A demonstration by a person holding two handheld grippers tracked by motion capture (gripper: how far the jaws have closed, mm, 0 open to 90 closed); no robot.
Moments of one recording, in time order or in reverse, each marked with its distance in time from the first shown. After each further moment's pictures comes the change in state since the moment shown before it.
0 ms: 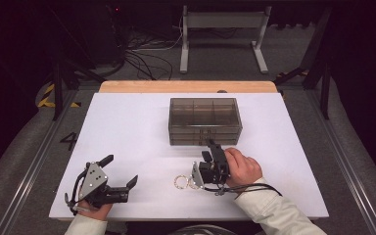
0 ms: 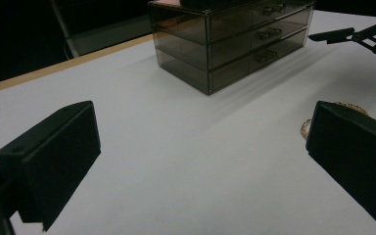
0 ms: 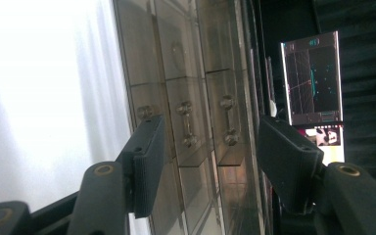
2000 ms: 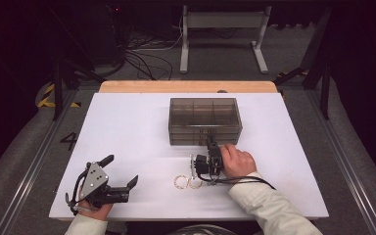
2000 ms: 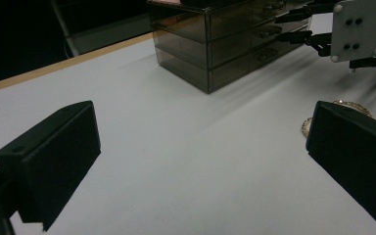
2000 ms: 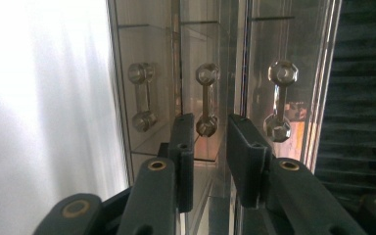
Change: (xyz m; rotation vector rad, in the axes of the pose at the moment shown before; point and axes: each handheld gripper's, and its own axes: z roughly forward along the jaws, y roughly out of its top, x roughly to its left) left arm 0.000 0.000 0.001 0.006 0.001 0.005; right arm 0.026 -0.006 0.051 0.180 -0.087 -0.097
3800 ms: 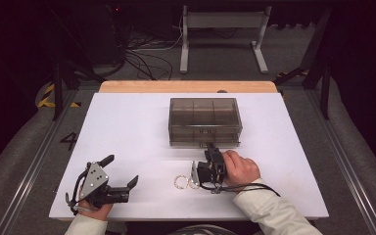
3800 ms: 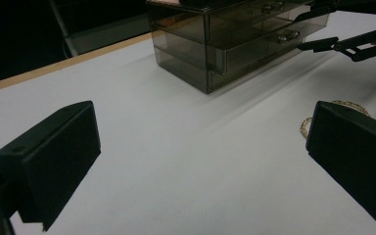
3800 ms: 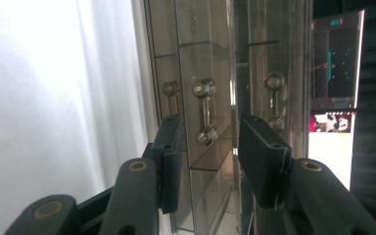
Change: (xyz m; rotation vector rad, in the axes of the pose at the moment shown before) left arm 0.000 0.000 0.000 0.001 -0.003 0.004; right arm -0.012 -0.003 -0.033 -0.083 0.129 0.062
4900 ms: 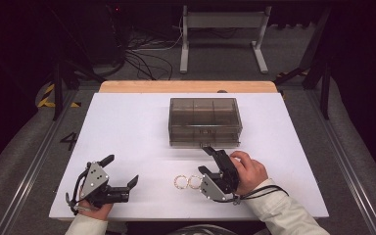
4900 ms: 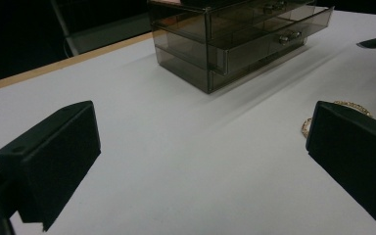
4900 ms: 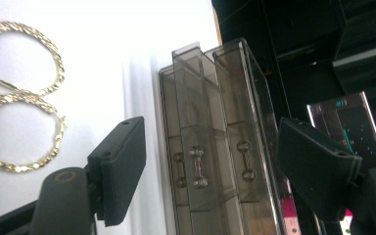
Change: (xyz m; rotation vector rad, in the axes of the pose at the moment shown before) left arm 0.000 0.000 0.001 0.001 0.003 -0.007; right arm -0.021 -0.022 -0.049 -0.408 0.082 0.082
